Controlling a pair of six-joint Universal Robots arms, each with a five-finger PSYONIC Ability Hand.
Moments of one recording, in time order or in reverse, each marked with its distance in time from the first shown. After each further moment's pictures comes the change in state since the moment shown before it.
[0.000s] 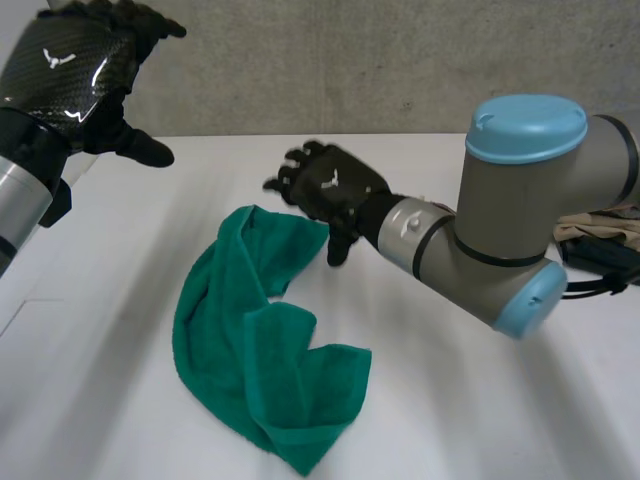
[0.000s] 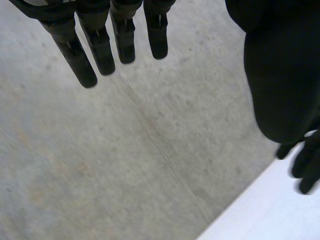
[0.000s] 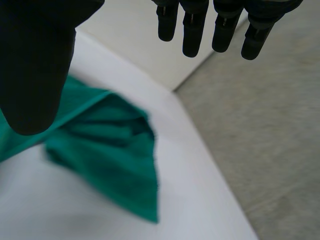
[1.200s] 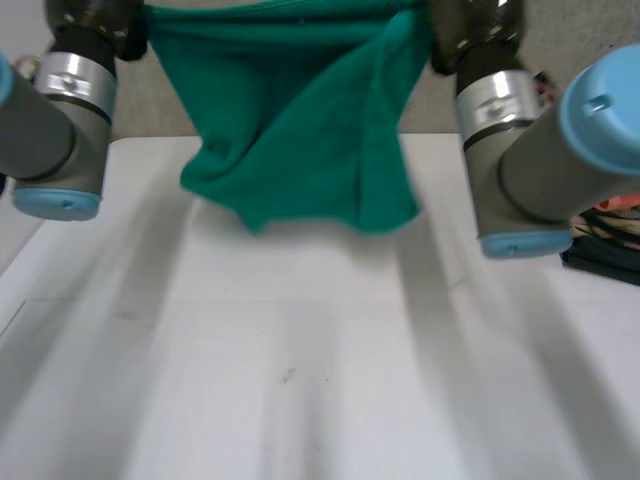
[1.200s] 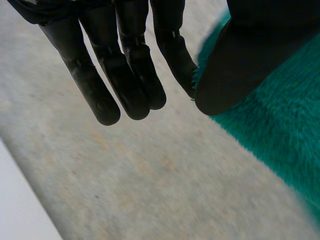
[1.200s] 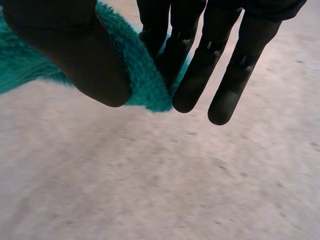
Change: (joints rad) left arm -0.087 -0.630 0.669 0.198 -0.331 0.222; right arm -0.088 -0.148 0.083 -0.664 0.508 0.075; left_hand 0.849 0.887 0.877 0.897 0.859; right_hand 0.886 0.889 0.976 0.986 0.945
